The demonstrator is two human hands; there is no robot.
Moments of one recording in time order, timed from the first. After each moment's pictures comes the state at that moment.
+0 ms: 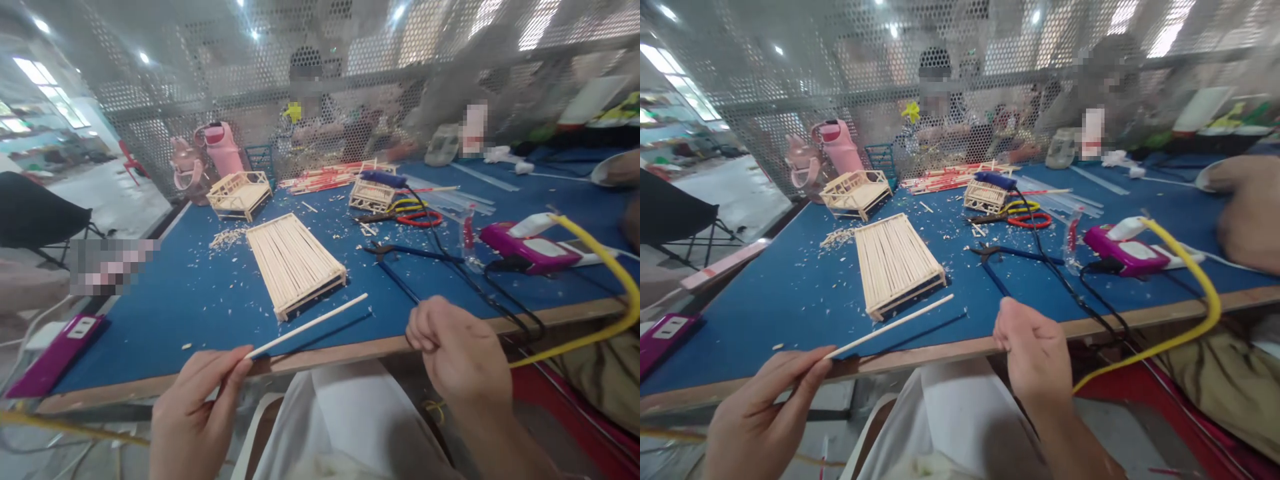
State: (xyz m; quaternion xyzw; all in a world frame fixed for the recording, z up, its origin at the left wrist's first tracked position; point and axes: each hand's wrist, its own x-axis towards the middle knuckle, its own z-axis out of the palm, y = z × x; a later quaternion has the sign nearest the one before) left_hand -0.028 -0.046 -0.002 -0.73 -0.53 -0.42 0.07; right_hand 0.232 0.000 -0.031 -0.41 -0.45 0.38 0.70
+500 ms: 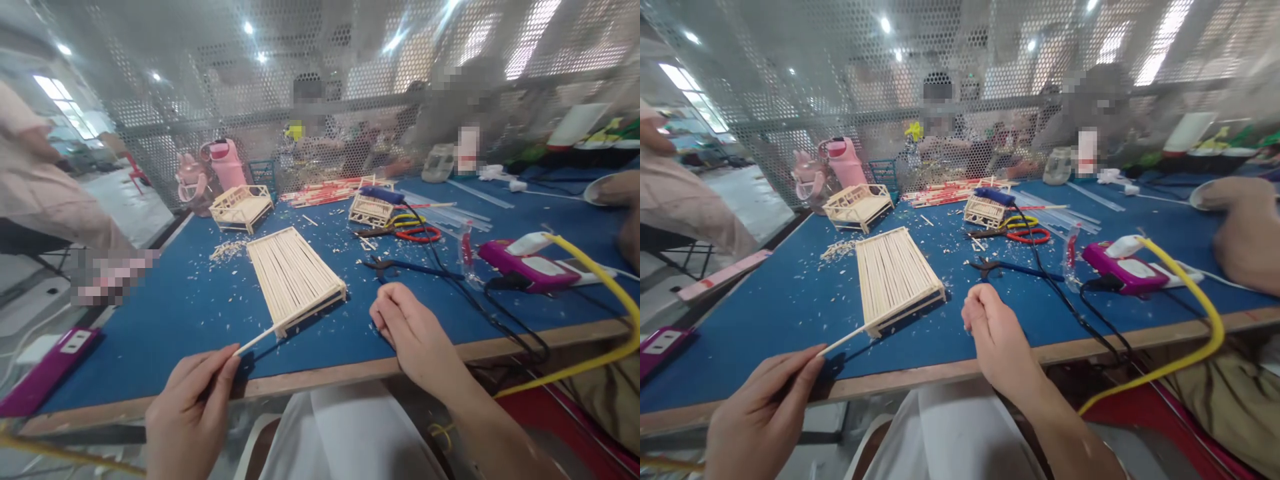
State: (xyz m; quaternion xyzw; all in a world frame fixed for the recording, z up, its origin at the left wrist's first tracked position) left_hand -0.044 -0.031 -0.018 -0.69 -0.60 -0.39 0.12; right_hand 0.227 0.029 -0.015 -0.50 -0.62 0.35 0.49
